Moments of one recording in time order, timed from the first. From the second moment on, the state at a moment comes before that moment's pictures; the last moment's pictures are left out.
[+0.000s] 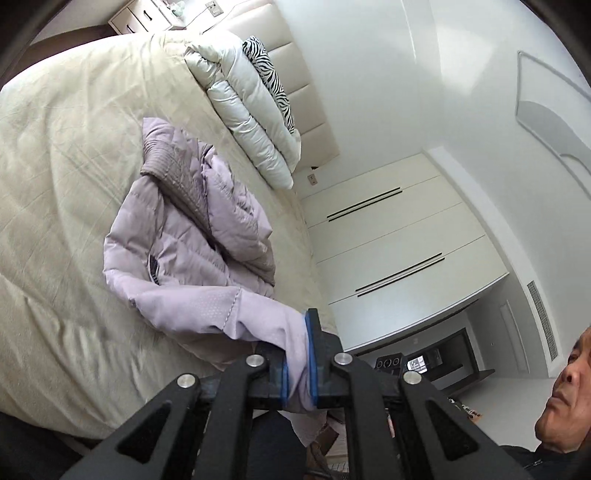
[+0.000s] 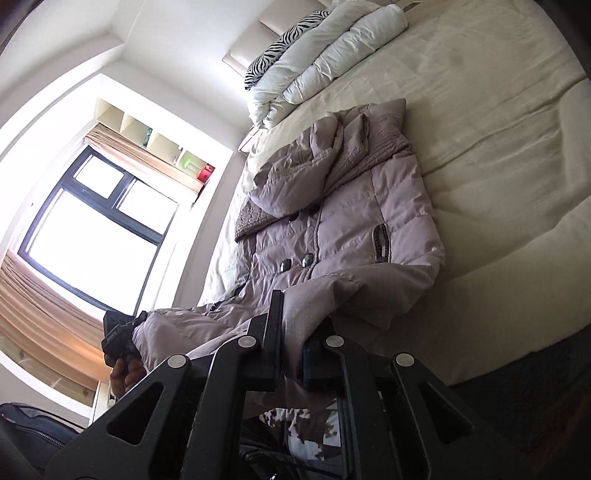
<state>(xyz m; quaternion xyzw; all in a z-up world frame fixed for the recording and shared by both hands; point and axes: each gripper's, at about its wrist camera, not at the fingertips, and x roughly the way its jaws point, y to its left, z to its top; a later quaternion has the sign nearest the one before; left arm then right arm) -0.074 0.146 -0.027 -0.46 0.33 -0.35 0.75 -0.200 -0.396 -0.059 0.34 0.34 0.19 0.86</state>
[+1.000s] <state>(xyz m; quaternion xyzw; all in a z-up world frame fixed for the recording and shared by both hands) 0.282 0.138 -0.081 -0.47 0.34 -0.21 0.78 0.253 -0.430 -0.071 0.29 0.35 0.00 0.89</state>
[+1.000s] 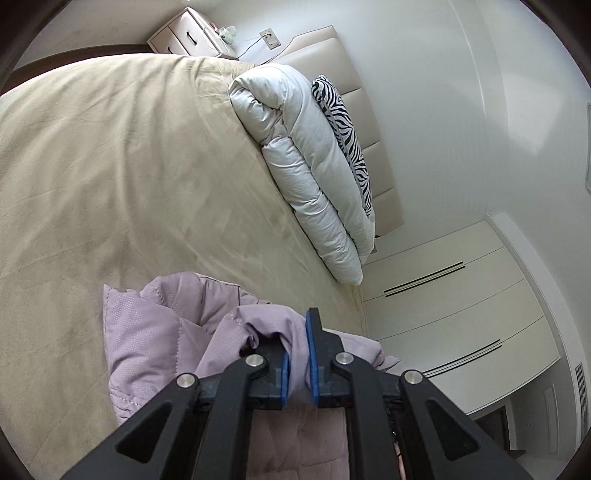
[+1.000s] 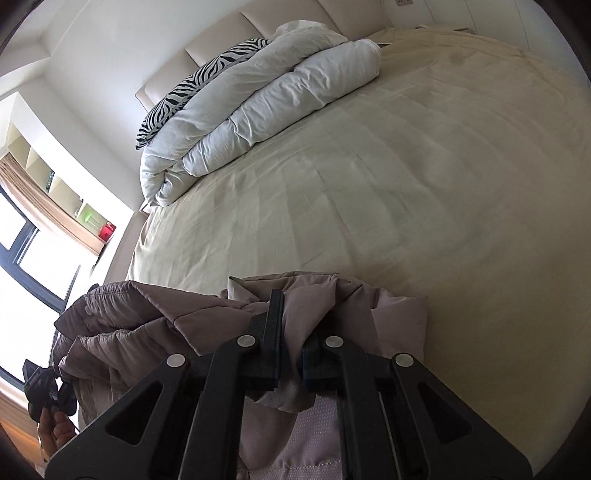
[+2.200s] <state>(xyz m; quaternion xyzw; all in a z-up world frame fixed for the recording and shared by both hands) 0.240 -0.072 -0.049 -0.04 0.36 -0.17 0.92 0.218 -0.244 -0.055 0.04 0.42 0.10 0.90</state>
